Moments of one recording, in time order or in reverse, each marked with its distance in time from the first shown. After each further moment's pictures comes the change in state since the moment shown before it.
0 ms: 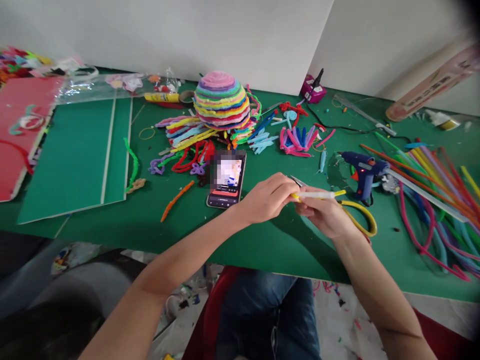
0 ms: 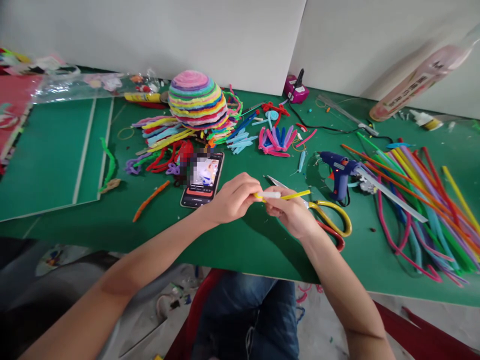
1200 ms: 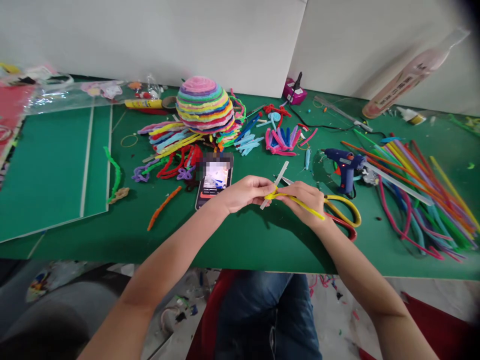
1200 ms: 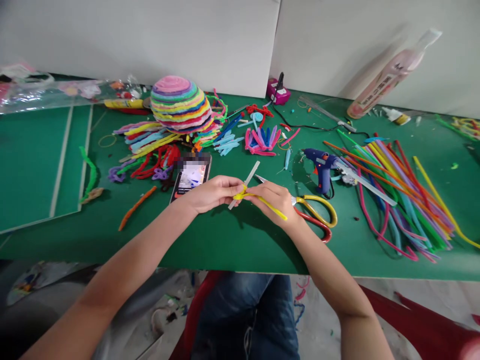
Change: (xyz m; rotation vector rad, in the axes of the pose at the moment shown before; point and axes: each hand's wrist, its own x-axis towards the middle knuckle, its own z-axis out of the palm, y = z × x) left_hand 0.012 -0.011 -0.015 -1.286 -0.399 -1.308; right_hand 0.016 0.014 -0.018 -1.104 0.152 -1.260
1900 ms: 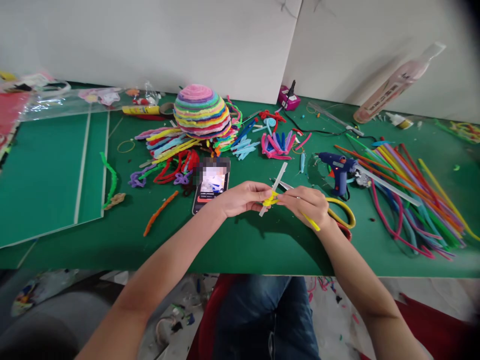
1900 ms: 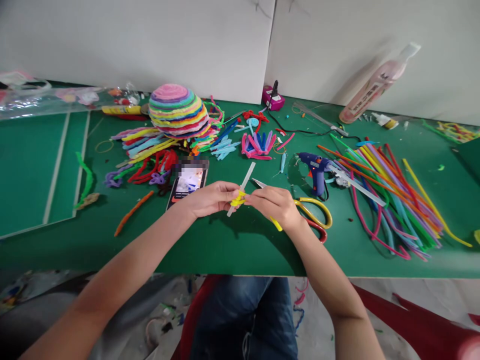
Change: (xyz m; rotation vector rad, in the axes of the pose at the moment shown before) left_hand 0.003 -0.005 -0.006 -0.128 -0.101 -0.026; right_hand -0.001 0.002 -0.018 -0.129 -0.030 -0.175
